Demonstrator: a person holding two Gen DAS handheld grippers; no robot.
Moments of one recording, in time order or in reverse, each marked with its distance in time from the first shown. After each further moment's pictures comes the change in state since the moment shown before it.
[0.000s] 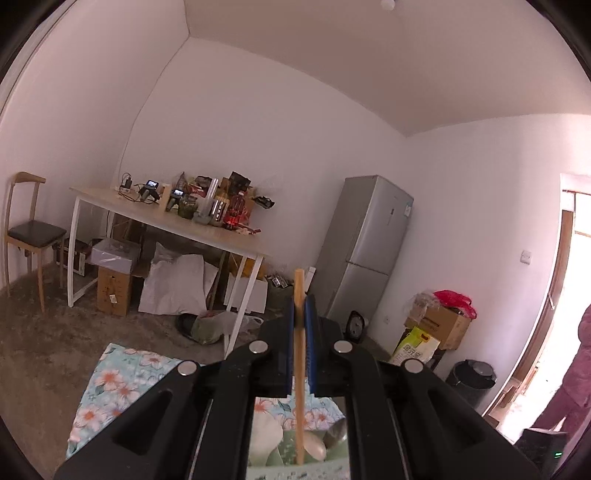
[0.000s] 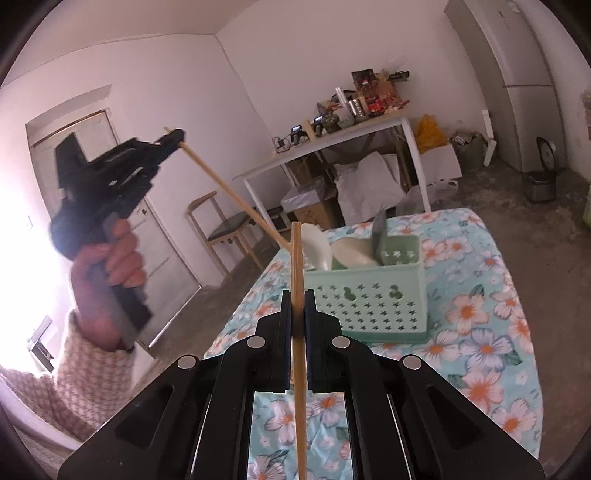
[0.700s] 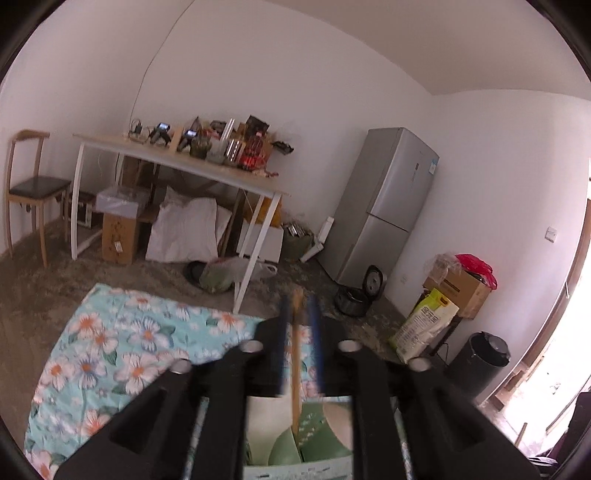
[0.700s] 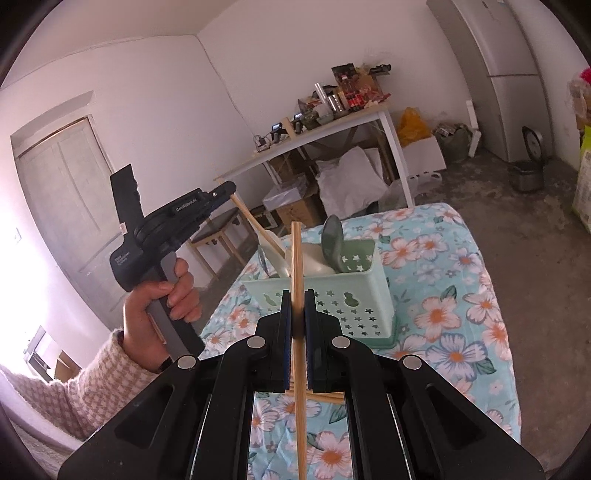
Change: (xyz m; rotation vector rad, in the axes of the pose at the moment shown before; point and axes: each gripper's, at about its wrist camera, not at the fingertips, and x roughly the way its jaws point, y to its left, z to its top) left arm 0.084 0.023 -0.079 -0.064 0.199 0.054; right arm 0.002 -0.033 0.008 0.029 0.024 -0.043
